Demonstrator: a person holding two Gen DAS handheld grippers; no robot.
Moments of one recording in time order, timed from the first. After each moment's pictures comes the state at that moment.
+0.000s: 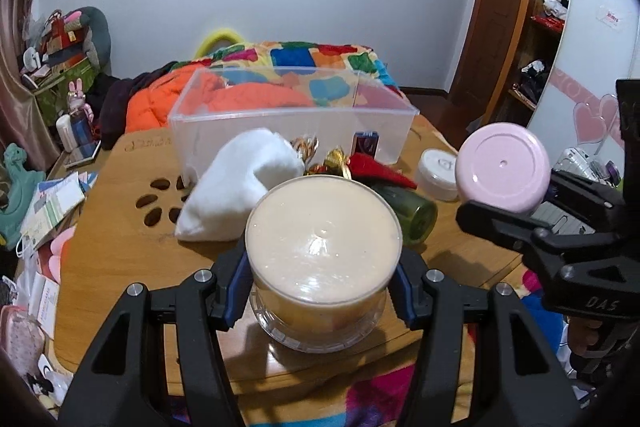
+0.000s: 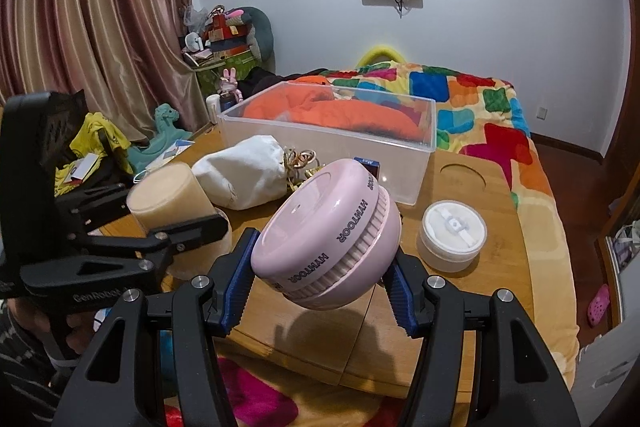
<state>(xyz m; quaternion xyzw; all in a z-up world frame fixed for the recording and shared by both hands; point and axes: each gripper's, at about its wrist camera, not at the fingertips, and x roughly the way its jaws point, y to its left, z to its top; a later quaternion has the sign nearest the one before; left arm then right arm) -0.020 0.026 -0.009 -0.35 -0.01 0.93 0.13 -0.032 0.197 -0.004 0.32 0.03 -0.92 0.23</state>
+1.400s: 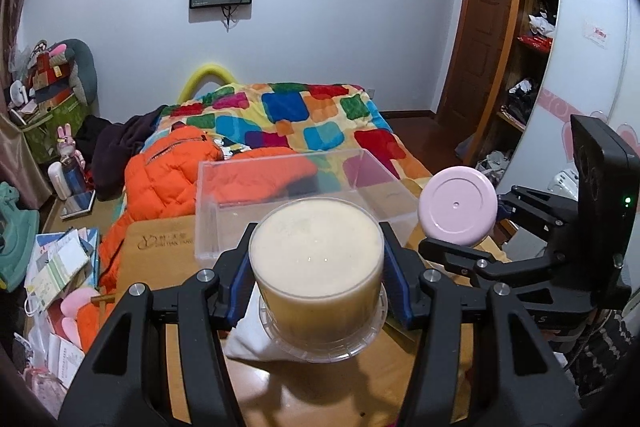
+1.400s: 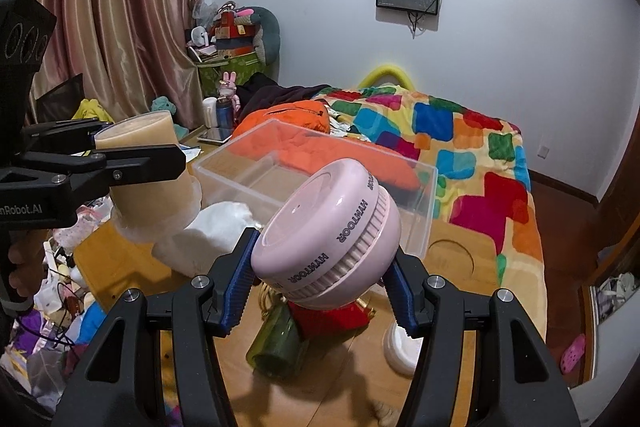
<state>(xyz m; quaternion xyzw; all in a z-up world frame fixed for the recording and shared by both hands) -0.085 0.000 0.067 -0.31 0.01 0.94 0.16 -0.106 0.177 0.036 0.31 0.08 -0.92 0.24</state>
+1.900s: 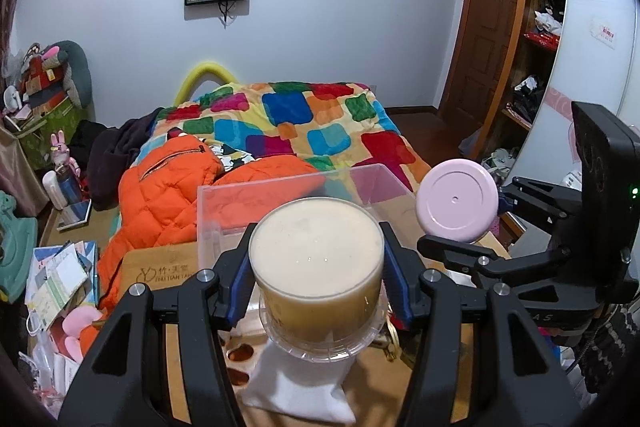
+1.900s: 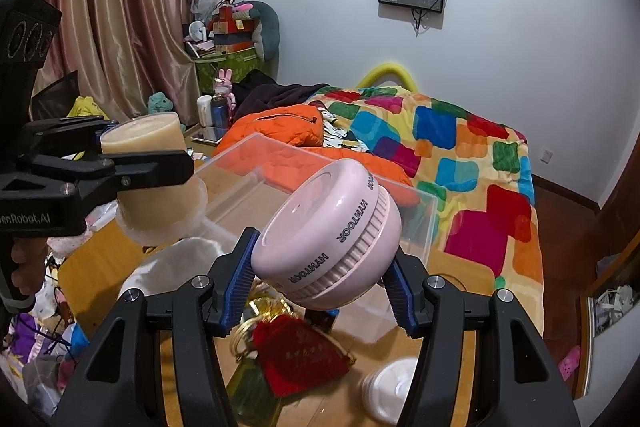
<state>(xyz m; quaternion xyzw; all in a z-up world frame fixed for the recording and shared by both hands) -0.138 -0.001 0.067 -0.32 0.02 0.93 0.16 -0.161 0.171 0.040 0.32 0.09 -0.91 0.24</state>
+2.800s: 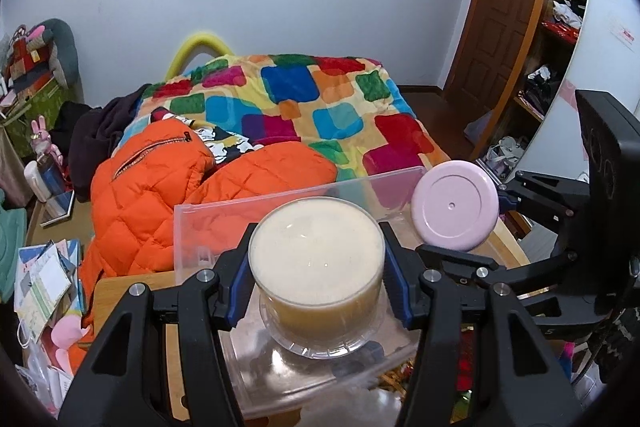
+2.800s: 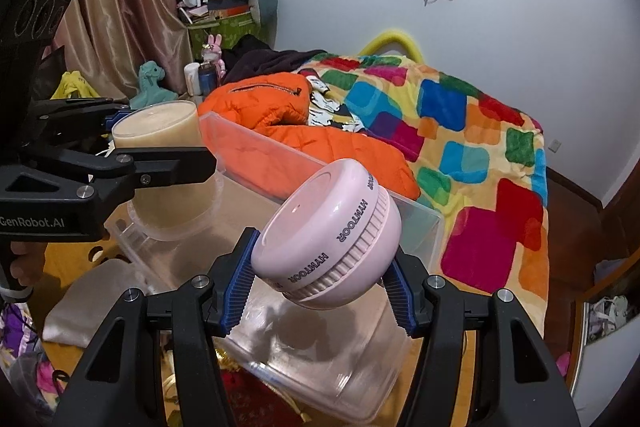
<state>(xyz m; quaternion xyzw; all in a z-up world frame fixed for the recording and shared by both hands) -0.227 -0.002 0.032 -0.38 0.01 0.91 0.17 -0.247 0.161 0.007 0.38 0.12 -0.89 0.24</state>
